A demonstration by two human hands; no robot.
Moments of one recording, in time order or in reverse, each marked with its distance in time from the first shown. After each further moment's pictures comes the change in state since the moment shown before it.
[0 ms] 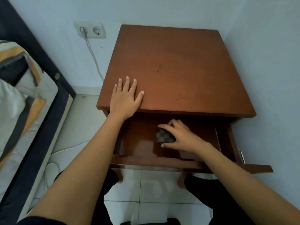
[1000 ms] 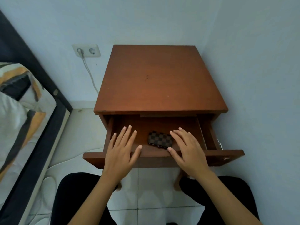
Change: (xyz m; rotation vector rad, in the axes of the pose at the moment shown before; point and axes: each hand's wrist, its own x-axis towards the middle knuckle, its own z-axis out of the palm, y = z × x) left_hand -0.177 0.020 0.019 -0.090 0.093 0.189; right_hand -0.108 -0.019 0.034 -0.042 0.579 0.117
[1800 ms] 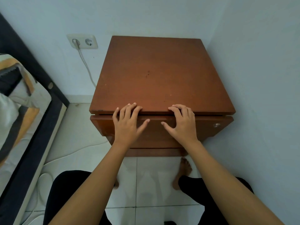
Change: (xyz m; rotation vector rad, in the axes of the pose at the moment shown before) left_hand 0.103 -0.009 0.035 0.060 0.362 0.014; right_hand 0.103 0.022 0.026 -0.062 0.328 0.015
